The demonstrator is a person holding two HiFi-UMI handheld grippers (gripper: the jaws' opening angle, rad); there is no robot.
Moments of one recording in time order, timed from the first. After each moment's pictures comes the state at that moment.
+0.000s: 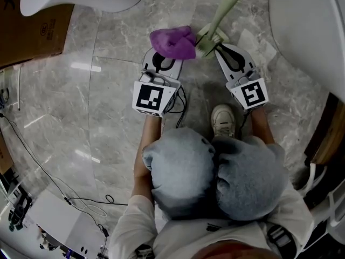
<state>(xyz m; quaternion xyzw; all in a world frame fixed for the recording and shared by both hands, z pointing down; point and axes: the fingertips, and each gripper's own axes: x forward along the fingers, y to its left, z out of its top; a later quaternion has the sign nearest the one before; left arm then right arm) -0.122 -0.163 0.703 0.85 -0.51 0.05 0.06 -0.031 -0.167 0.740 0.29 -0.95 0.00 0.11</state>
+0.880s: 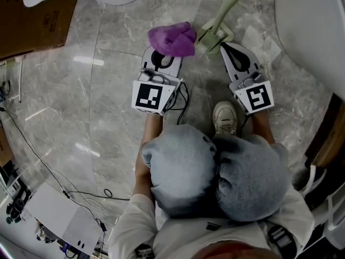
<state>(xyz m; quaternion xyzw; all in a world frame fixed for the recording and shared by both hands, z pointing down) -0.133 -0.151 0.700 0.84 -0.54 0.03 0.07 -0.032 -0.156 0.718 0.30 -0.95 0.02 0.09</state>
